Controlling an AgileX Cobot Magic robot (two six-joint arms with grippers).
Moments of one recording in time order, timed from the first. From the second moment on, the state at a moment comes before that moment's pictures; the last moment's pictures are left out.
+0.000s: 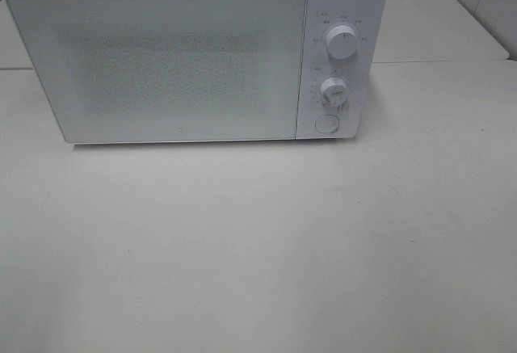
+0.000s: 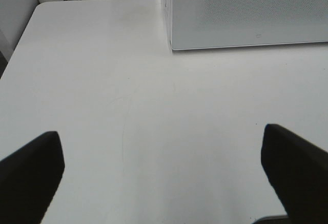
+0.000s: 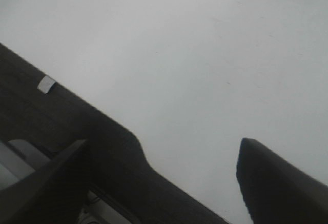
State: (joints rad) left arm 0.07 0.00 -0.50 -0.13 1.04 0.14; right arm 0.55 0.48 -0.67 0.03 1.06 0.00
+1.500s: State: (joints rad) left arm 0.07 0.00 -0.50 -0.13 1.04 0.14; right arm 0.07 0.00 -0.51 -0.07 1.04 0.11
